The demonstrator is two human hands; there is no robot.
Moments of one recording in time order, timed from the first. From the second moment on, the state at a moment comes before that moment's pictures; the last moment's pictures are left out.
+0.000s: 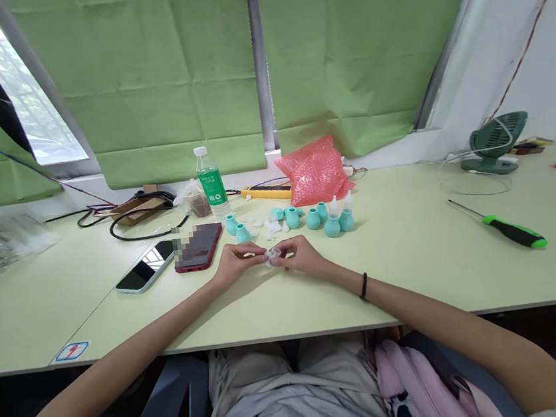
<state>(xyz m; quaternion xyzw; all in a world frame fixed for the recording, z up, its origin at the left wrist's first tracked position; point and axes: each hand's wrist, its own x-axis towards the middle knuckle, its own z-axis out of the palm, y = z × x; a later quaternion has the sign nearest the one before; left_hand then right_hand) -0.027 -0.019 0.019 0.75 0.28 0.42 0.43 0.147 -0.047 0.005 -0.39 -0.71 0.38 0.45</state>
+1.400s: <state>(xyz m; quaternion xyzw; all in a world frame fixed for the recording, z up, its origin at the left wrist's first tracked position) -0.031 -0.031 0.011 0.90 0.19 0.37 0.10 0.148 -0.046 0.008 -0.39 -0.63 0.50 0.46</state>
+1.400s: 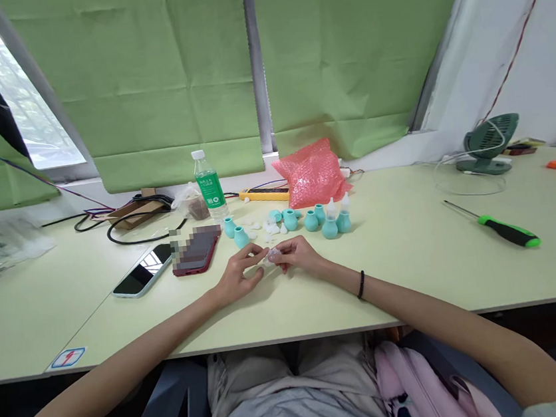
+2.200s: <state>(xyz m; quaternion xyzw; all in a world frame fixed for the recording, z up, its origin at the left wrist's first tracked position) -0.026 -0.029 0.023 0.76 0.23 0.29 0.53 0.141 -0.057 0.009 -0.31 -0.81 0.03 0.50</state>
